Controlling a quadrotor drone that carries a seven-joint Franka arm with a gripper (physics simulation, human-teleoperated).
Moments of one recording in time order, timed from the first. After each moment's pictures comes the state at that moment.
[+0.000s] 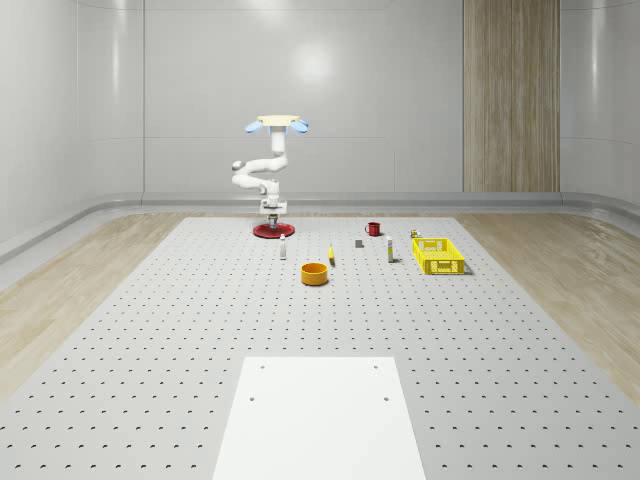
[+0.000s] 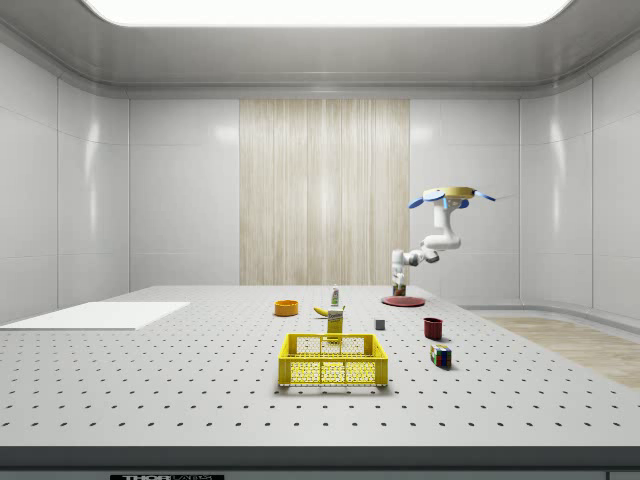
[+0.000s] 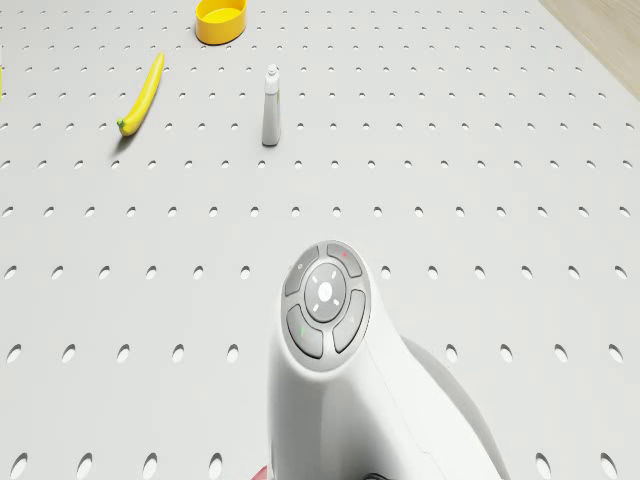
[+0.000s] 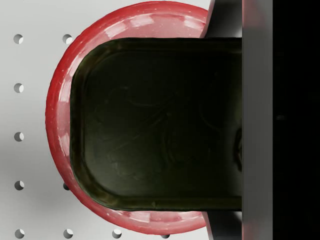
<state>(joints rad) -1.24 -1.42 1.11 -2.71 -2.05 1.62 1.65</state>
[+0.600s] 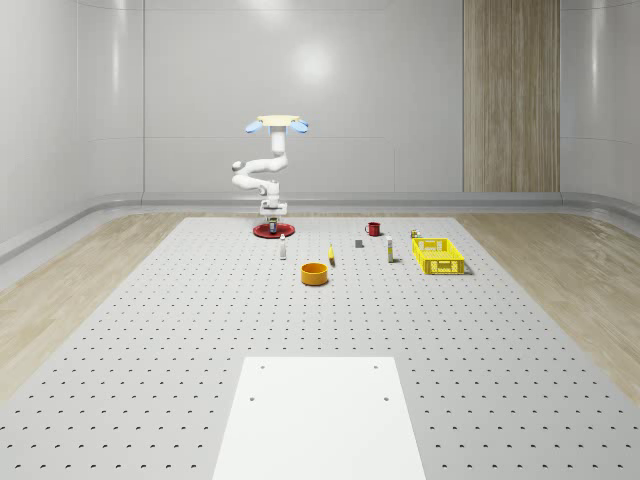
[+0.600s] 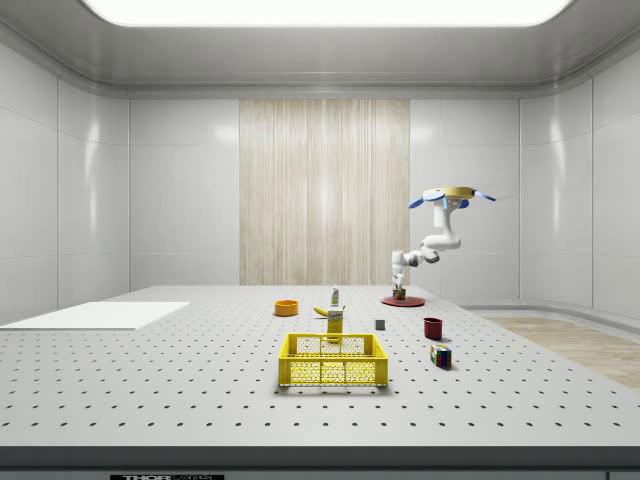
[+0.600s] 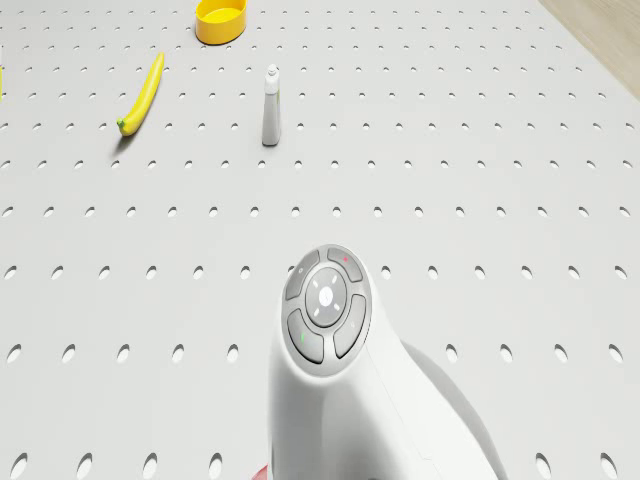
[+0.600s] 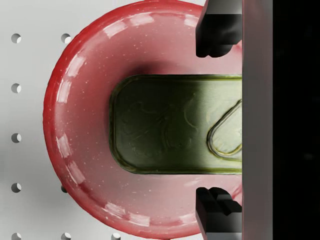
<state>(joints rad) -1.24 -1.42 1.12 -2.72 -2.04 1.61 1.65</state>
